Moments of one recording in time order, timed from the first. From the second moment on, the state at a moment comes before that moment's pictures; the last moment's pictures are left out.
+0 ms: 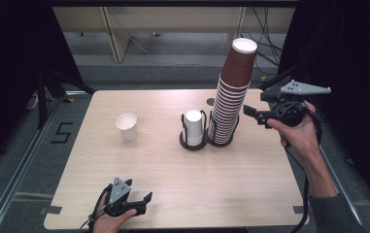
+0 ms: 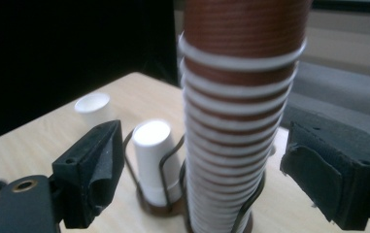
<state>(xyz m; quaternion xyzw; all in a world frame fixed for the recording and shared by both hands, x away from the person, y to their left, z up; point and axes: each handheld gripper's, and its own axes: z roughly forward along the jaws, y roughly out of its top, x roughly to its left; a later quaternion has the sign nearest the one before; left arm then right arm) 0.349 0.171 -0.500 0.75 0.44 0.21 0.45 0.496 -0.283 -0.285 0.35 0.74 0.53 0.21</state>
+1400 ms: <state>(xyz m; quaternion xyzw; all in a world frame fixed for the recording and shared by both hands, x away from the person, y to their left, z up) 0.349 0.169 -0.504 0.76 0.43 0.20 0.44 0.587 -0.231 -0.223 0.38 0.73 0.52 0.23</state>
